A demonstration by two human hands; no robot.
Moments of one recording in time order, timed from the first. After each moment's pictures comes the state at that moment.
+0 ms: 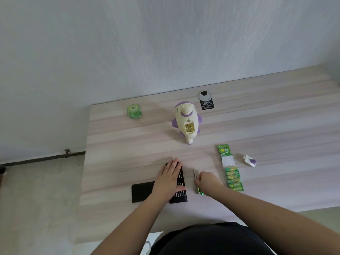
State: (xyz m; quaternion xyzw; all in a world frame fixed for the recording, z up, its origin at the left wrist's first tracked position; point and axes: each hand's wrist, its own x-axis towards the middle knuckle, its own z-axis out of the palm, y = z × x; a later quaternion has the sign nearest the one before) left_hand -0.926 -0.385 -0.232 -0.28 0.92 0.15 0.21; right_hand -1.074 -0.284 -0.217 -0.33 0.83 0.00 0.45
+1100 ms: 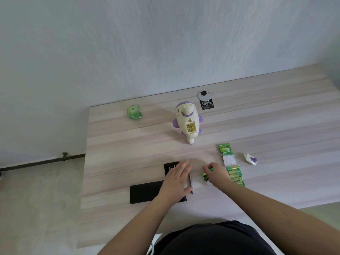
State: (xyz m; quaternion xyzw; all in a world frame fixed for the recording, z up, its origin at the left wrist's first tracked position) left_hand -0.926 -0.373 -0.224 -0.22 0.94 0.21 0.13; right_hand -1.097 -0.281 -0.219 -0.19 0.87 -0.16 0.42
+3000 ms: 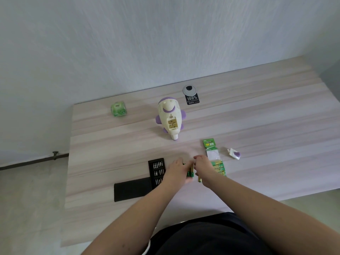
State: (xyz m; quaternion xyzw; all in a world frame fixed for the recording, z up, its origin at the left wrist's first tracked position) left_hand -1.003 -0.346 -0.231 -0.26 0.92 0.23 0.19; right_hand -1.109 -0.279 -0.224 0.03 0.76 -0.43 0.49
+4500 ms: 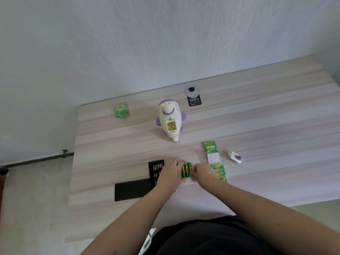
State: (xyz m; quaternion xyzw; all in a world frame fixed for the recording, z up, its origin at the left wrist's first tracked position) left_hand -0.996 -0.355 -0.226 -0.30 0.91 0.21 0.17; right_hand -1.119 -0.271 -0.218 -0.35 0.83 -0.01 0.43
